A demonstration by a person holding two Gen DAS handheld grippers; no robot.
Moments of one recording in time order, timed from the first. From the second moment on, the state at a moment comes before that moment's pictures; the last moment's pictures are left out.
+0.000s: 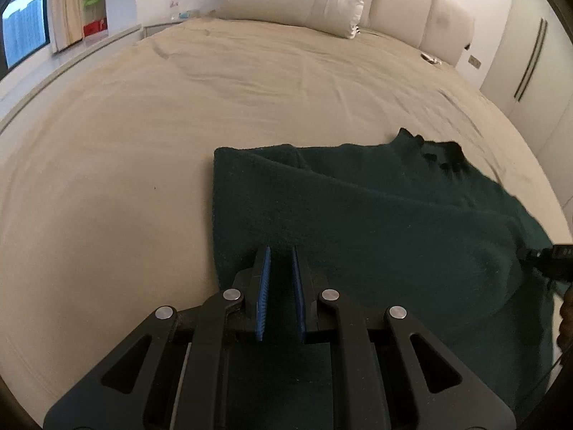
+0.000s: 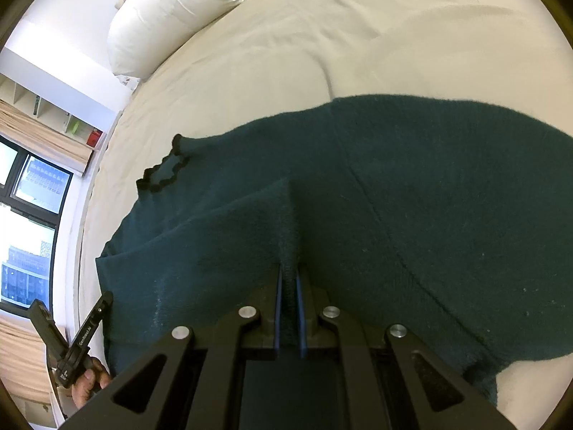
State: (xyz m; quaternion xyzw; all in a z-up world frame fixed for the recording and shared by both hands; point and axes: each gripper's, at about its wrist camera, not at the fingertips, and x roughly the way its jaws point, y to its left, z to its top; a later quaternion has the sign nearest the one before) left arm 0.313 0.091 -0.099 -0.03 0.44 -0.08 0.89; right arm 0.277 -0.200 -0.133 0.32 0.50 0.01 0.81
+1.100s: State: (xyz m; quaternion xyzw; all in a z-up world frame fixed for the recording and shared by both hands) left arm 0.357 0.136 -0.094 -0.17 0.45 -0.14 0.87; right arm 0.270 -0.204 -0.165 0.42 0.39 0.09 0.82
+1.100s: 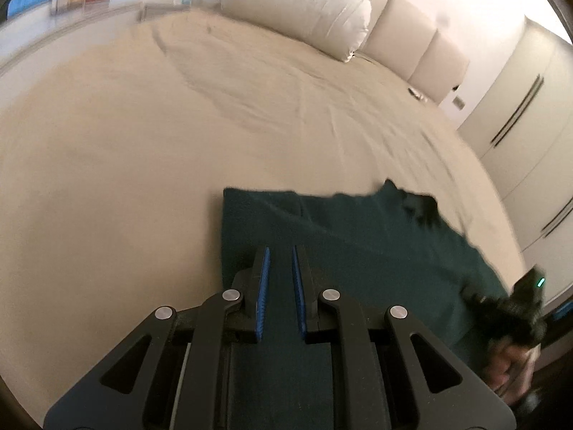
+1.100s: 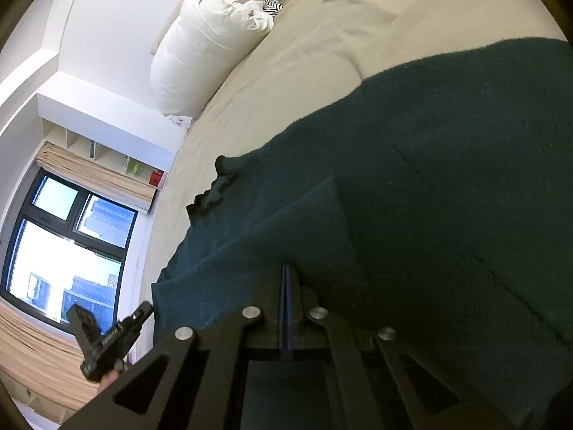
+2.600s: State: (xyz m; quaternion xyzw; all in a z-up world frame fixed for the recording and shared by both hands) left arm 0.243 0.033 -0.089 -0.18 0.47 -0.23 0.83; right arm 0.004 -0.493 -0.168 0.64 0.15 -0.25 0.71
